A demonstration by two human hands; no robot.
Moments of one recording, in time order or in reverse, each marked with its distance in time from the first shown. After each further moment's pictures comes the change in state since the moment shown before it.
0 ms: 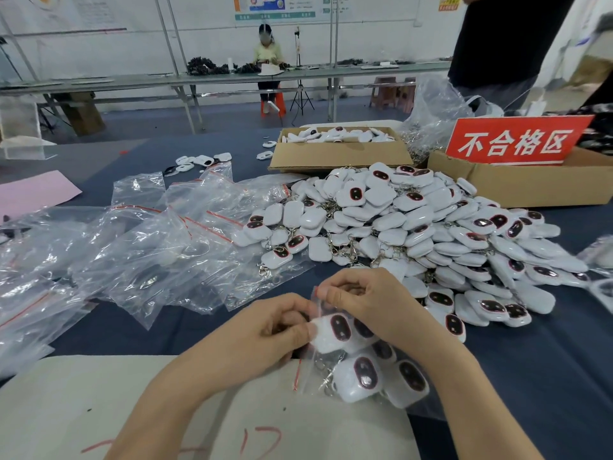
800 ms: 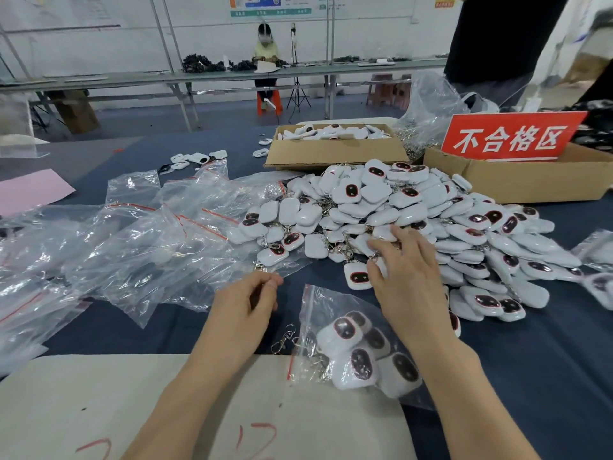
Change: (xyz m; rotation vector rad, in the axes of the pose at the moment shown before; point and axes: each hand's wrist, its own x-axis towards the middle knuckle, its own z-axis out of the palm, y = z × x) left_hand 0.020 -0.032 -0.001 0.281 0.643 0.073; right_hand -0.007 0.014 -0.013 -0.754 0.512 0.142
